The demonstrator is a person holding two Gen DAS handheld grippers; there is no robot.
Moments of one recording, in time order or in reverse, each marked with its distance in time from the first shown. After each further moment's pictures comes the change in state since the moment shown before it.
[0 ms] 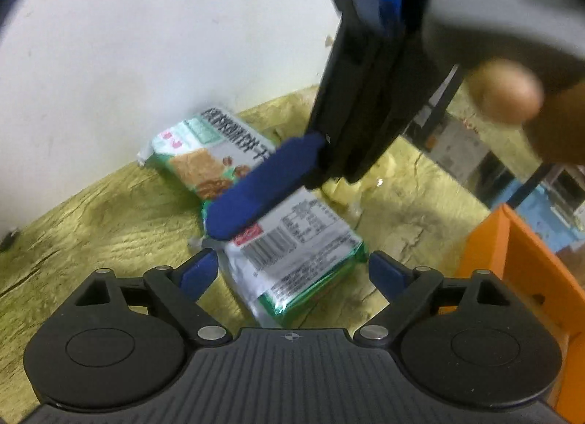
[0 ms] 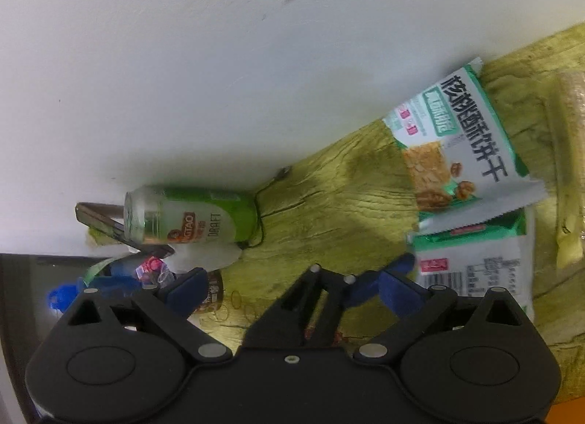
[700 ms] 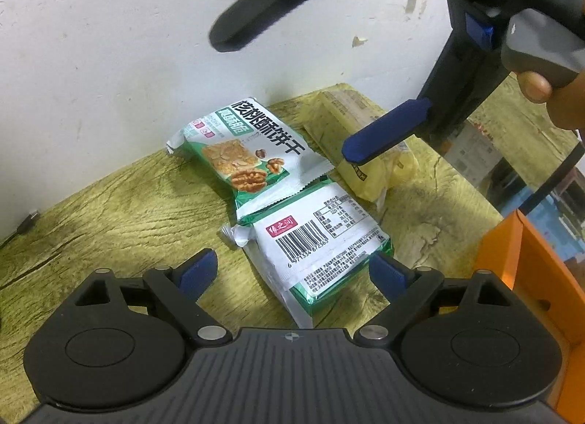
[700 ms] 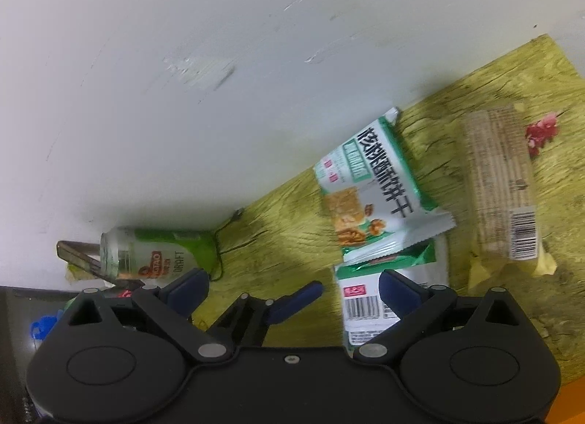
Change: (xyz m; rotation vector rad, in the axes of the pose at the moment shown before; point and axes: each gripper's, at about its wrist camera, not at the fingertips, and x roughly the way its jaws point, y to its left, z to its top) left arm -0.006 0.013 -0.003 -0.044 0.006 0.025; right arm -0.048 -0.037 0.008 0.042 -0.121 -0.116
